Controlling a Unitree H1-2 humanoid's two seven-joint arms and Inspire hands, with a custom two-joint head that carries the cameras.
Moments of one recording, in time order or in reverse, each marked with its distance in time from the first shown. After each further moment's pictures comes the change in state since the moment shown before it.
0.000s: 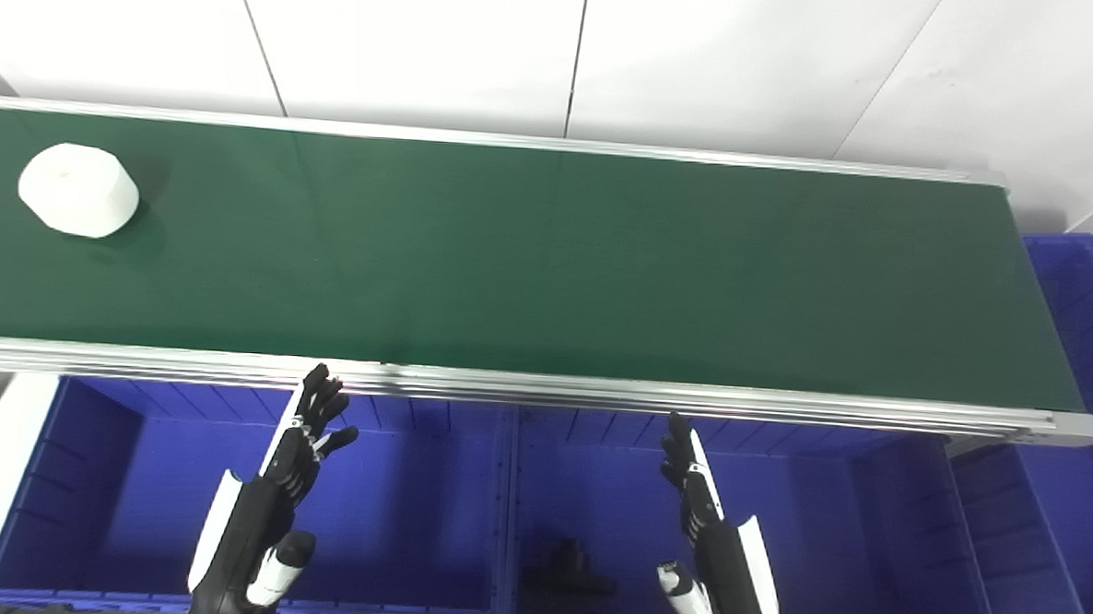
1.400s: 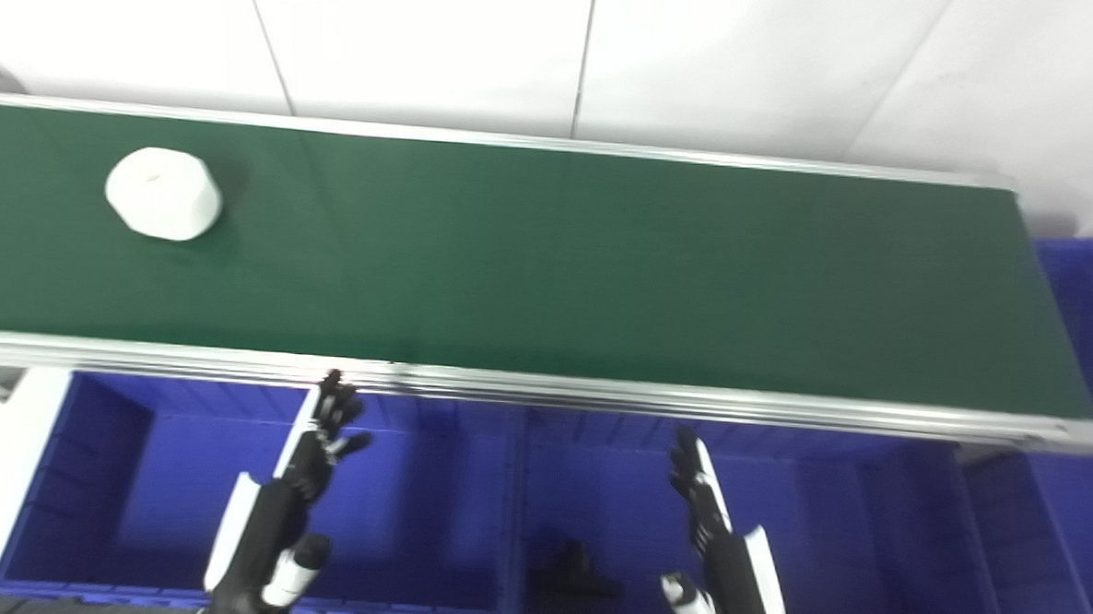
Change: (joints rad) left arm -0.001 -0.011 -0.022 0.065 0.007 -0.040 0.021; right arm -0.004 -0.047 0.040 0.043 0.024 0.000 -0.039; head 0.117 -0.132
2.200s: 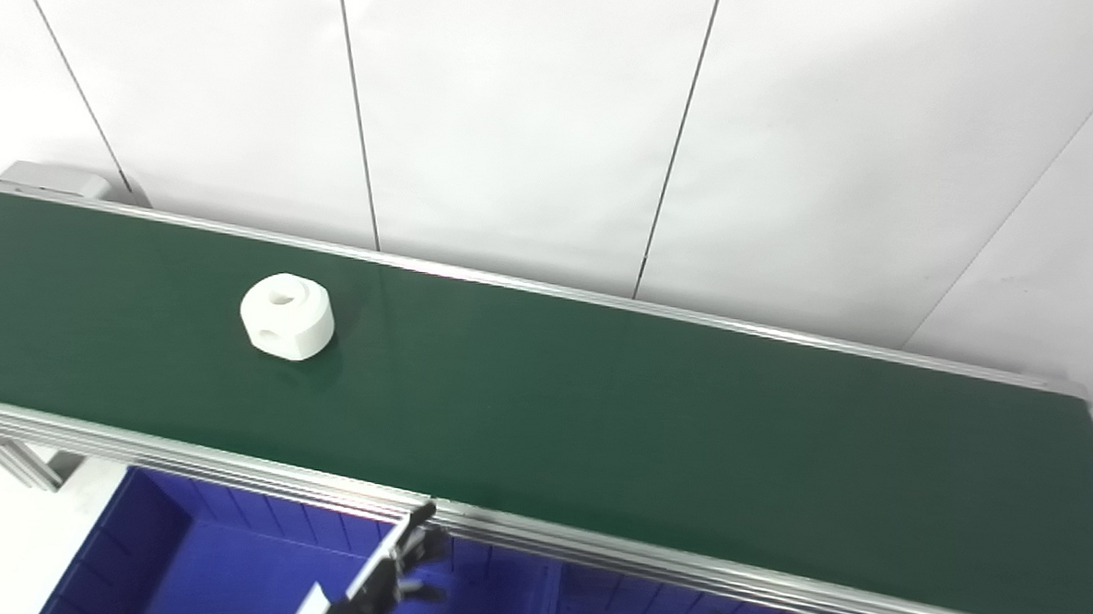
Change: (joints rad) left arm -0.098 0.132 -0.142 -0.061 0.062 -0.009 0.154; right arm -0.083 -0.054 0.061 0.097 0.049 -0.001 -0.084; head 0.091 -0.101
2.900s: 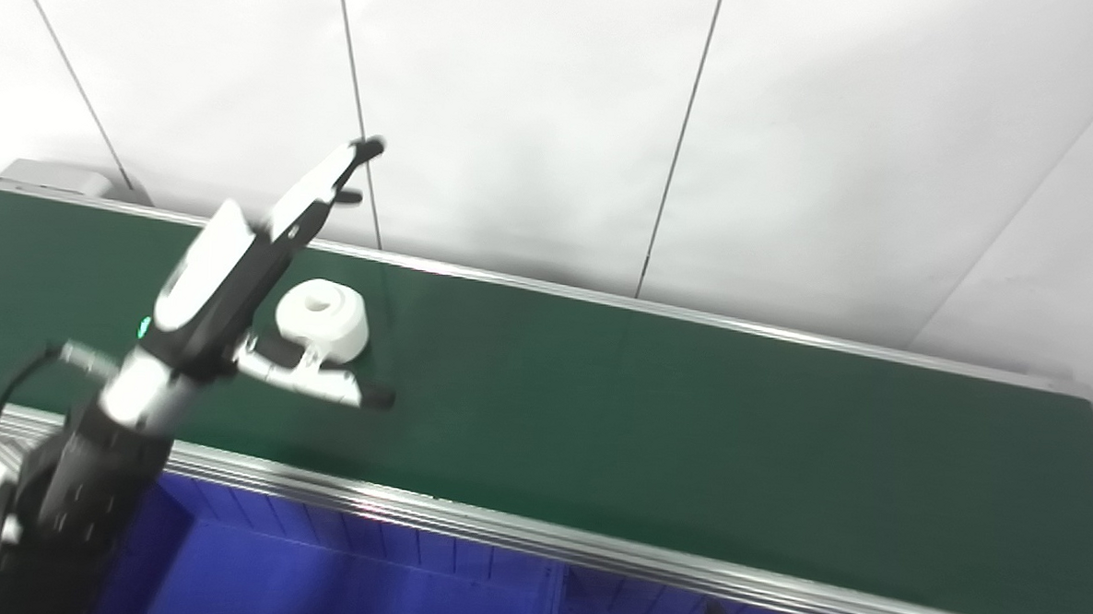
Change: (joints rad) left arm -0.672 0.222 0.302 0.024 0.270 0.051 -0.119; right arm -0.044 0.015 -0.007 0.038 0.068 0.000 0.035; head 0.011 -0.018
